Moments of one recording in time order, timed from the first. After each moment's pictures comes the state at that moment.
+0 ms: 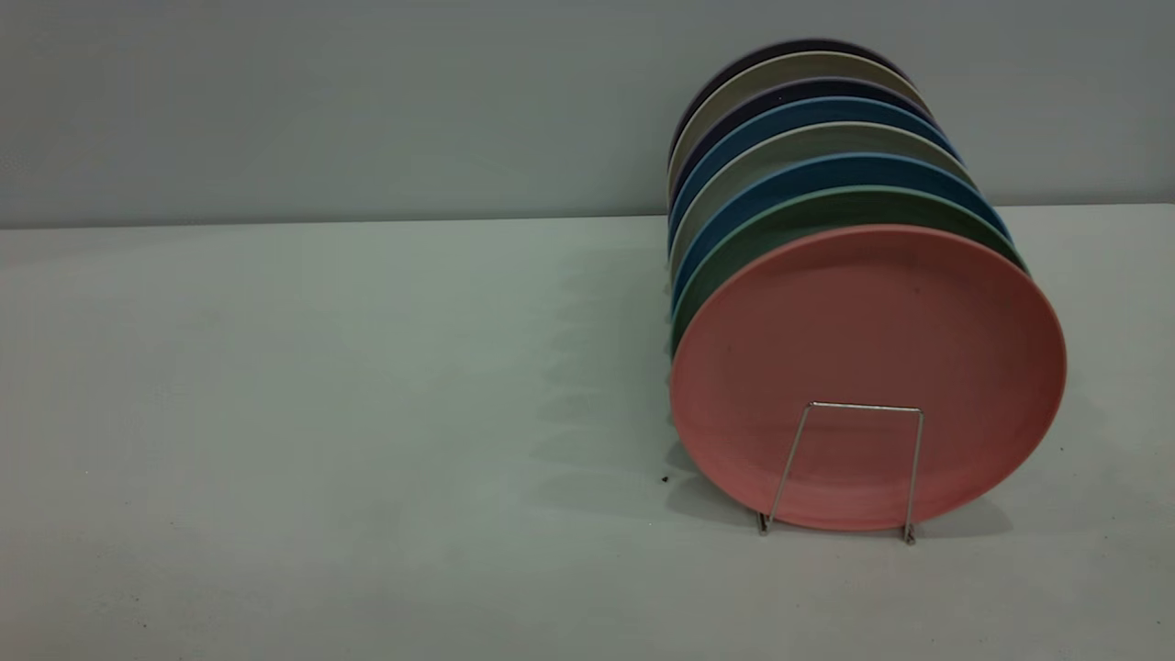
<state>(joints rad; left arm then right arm) 0.03 -0.02 -0.53 -0.17 1.16 0.19 0.35 0.11 -0.50 0.06 1.11 -0.13</state>
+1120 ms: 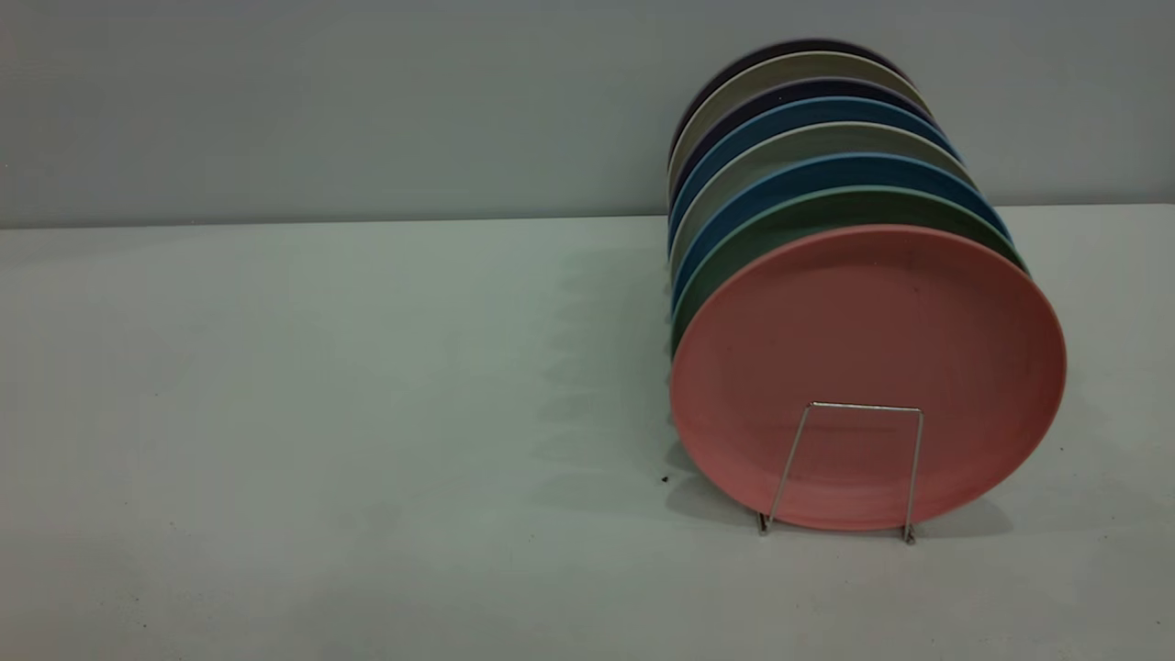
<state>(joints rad) -0.01 -0.02 -0.49 -0.02 1.14 0.06 0.39 0.06 -0.47 -0.01 1.13 -0.06</state>
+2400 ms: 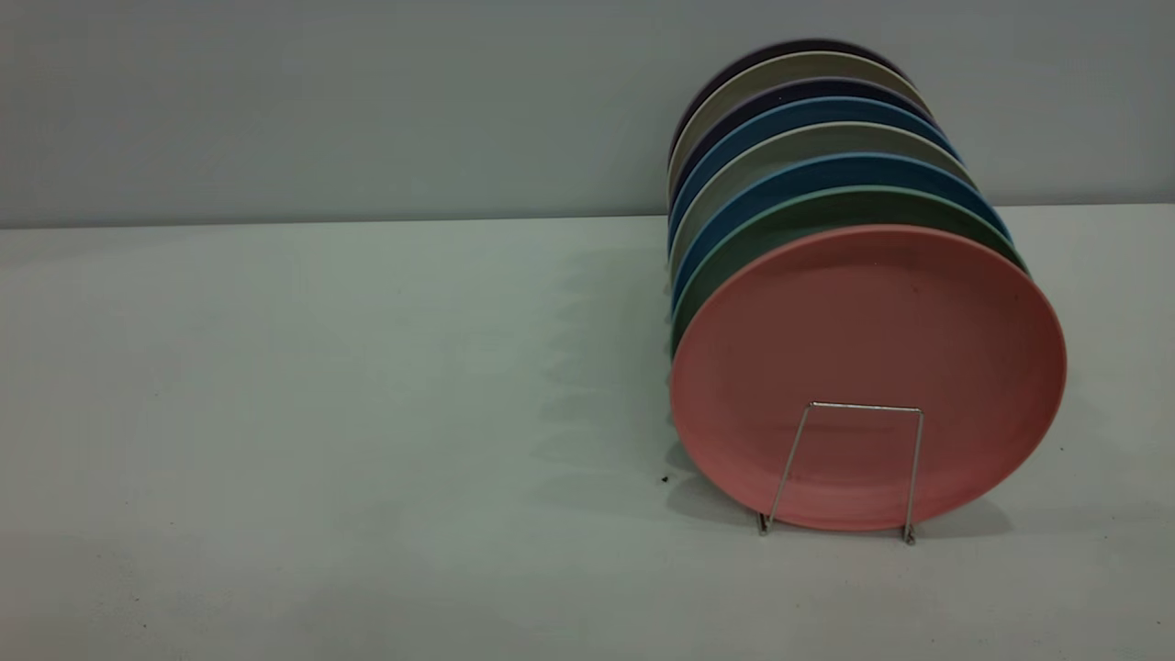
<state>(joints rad) -0.01 -0.02 -0.49 -0.02 1.14 0.06 0.05 -0.02 -0.47 0.00 1.14 -0.06</state>
